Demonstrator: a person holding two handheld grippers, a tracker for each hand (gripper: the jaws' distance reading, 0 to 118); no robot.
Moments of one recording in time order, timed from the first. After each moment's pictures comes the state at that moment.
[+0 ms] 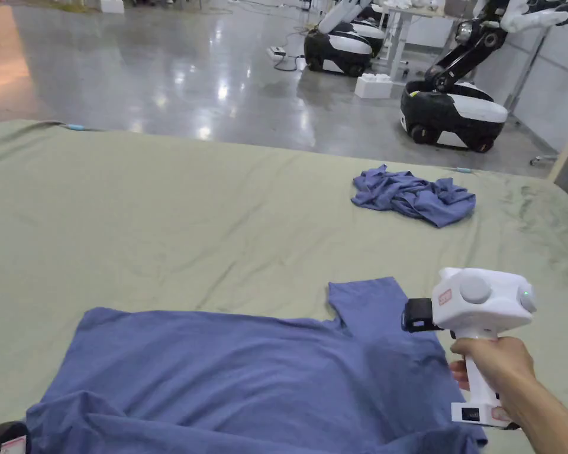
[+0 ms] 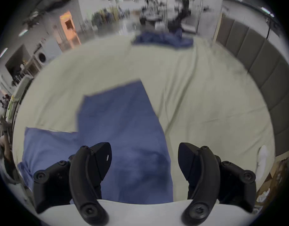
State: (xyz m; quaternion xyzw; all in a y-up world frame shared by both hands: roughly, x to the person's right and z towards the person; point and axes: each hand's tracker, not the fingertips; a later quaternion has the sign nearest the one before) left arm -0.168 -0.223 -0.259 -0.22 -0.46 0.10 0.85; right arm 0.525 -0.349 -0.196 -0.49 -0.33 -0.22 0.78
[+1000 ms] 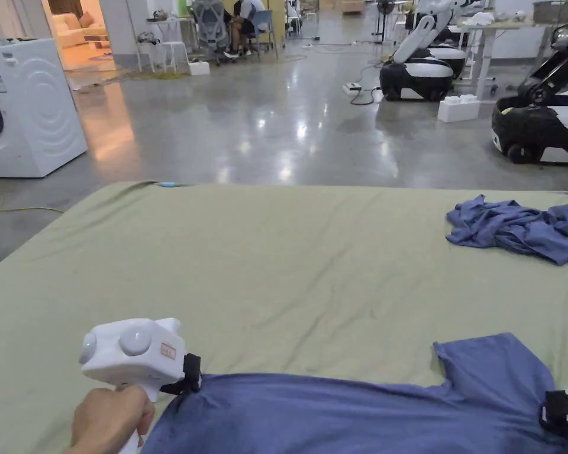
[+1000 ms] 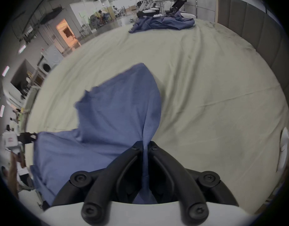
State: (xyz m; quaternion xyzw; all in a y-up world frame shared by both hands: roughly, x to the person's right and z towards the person) left arm 0.043 -0.369 -0.596 -0.53 -0.34 -0.05 0.78; right arm 0.487 -0.346 -0.158 -0.41 -0.29 -0.30 0.81
